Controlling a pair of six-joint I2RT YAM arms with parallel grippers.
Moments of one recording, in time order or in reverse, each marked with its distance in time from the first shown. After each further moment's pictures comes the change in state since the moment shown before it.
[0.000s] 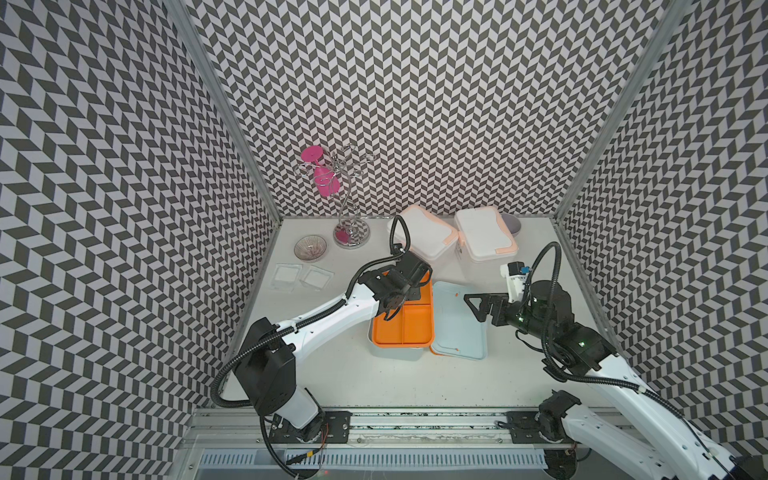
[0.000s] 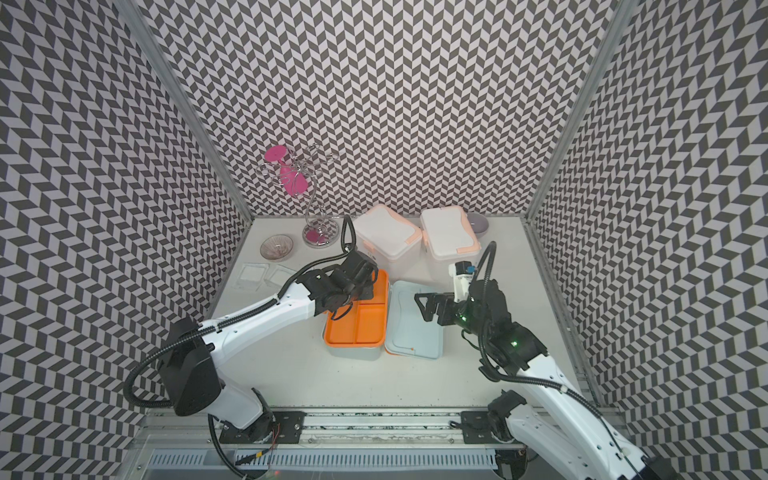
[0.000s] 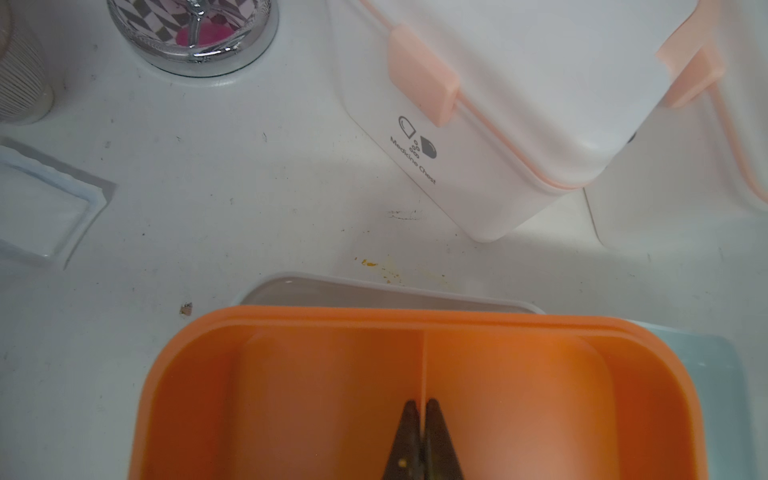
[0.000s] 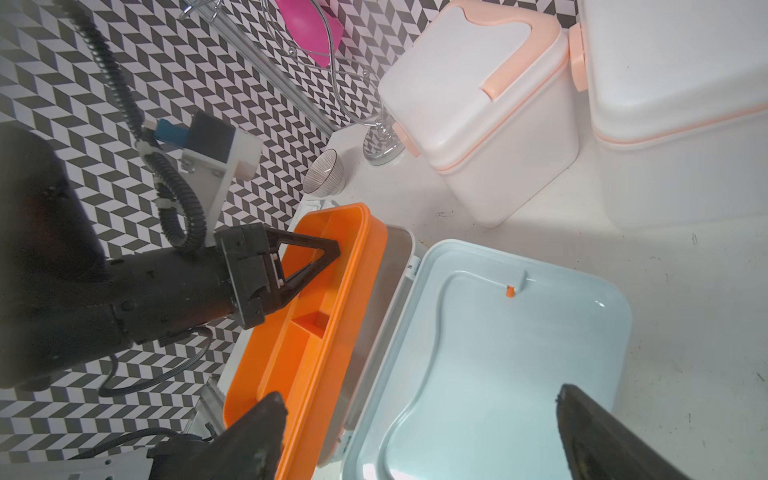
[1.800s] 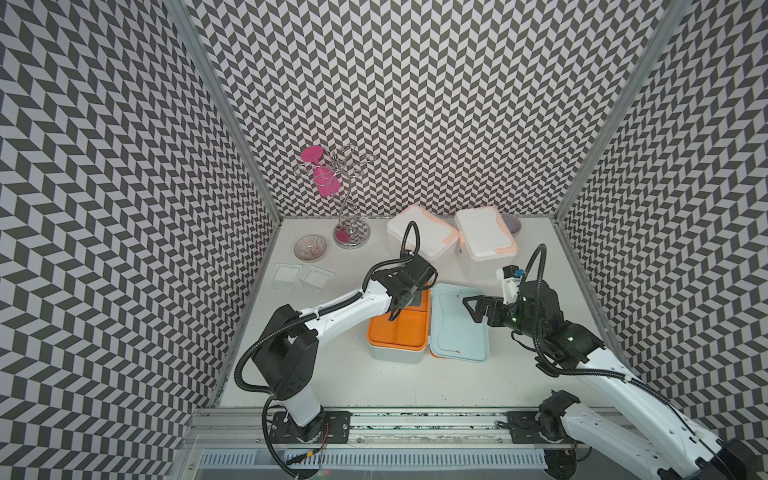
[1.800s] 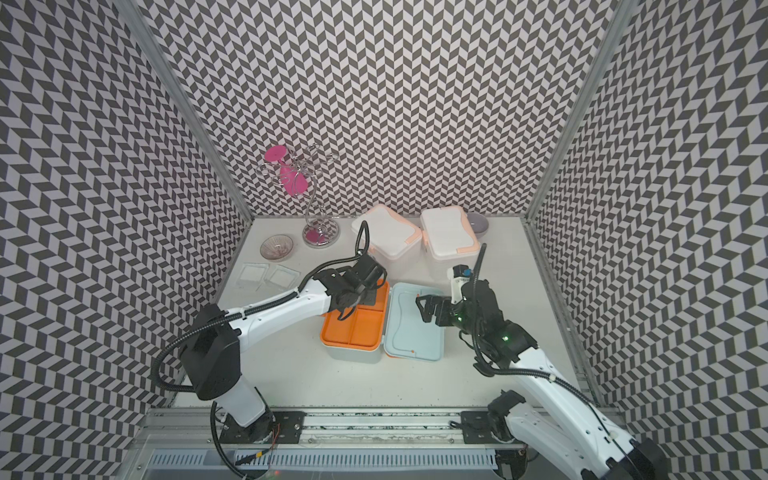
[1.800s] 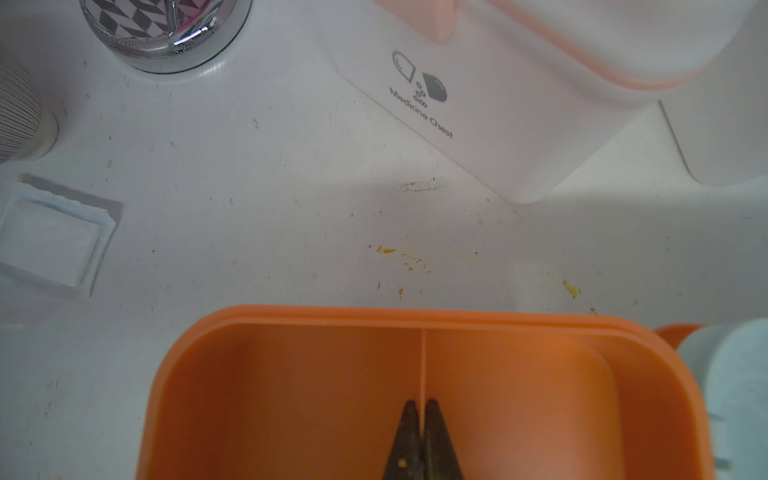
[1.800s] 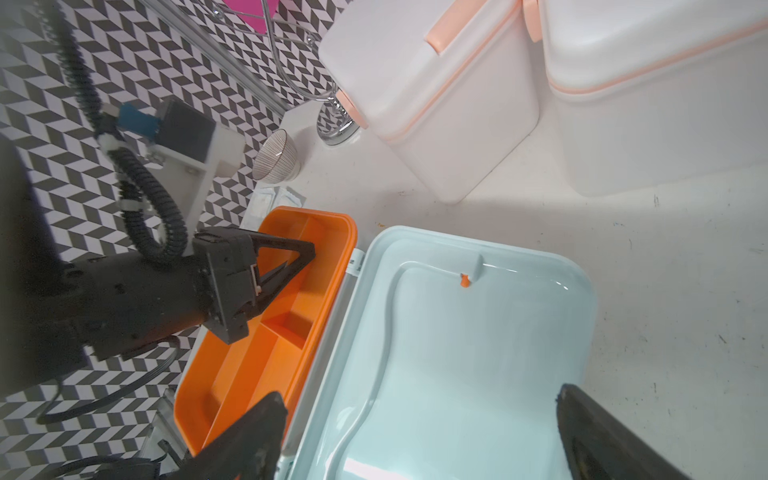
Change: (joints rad) left arm 0.004 0.102 -0.001 -0.012 0.001 0.131; right arm -0.004 0.069 -0.043 0.002 0.068 0.019
